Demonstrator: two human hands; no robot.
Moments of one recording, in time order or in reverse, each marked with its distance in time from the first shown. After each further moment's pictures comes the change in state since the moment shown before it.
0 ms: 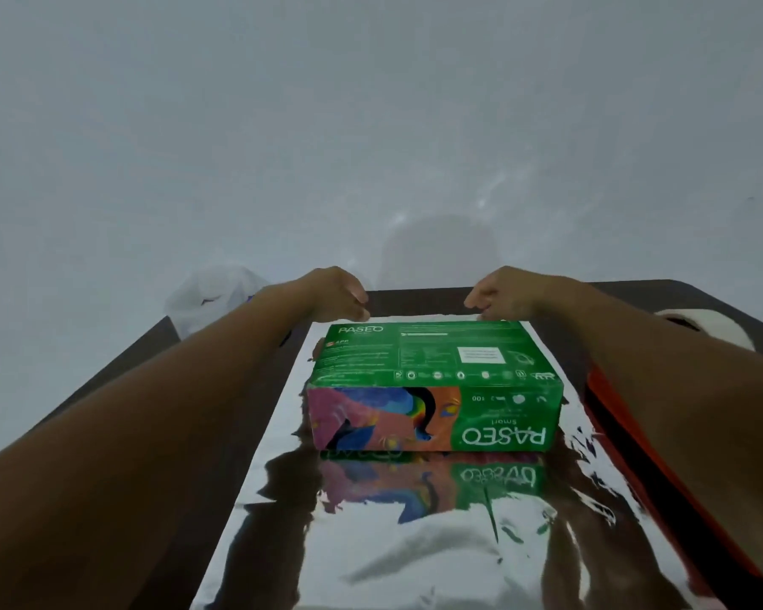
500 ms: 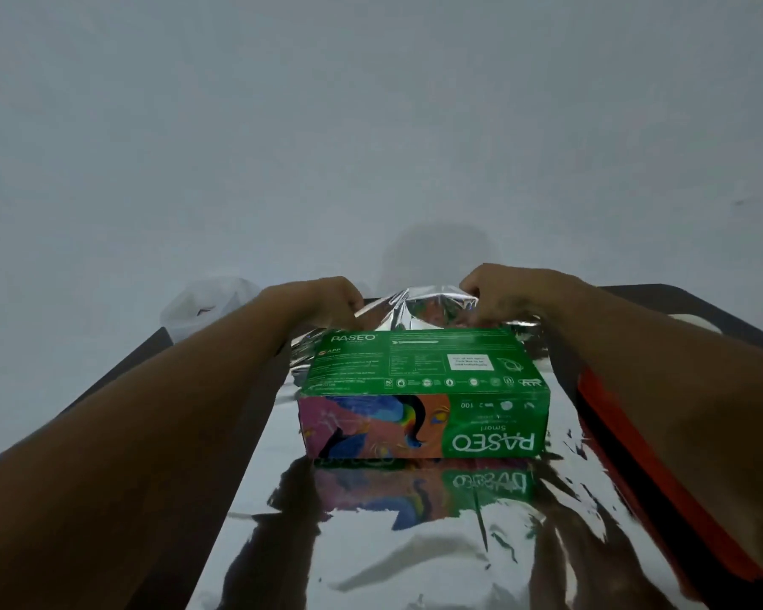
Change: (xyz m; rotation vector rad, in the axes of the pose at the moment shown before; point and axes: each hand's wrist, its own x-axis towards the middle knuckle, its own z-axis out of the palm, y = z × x) left_hand 0.005 0.011 -0.003 0.120 -0.073 0.059; right_hand 0.000 -0.014 -0.010 -0.116 0.016 -0.081
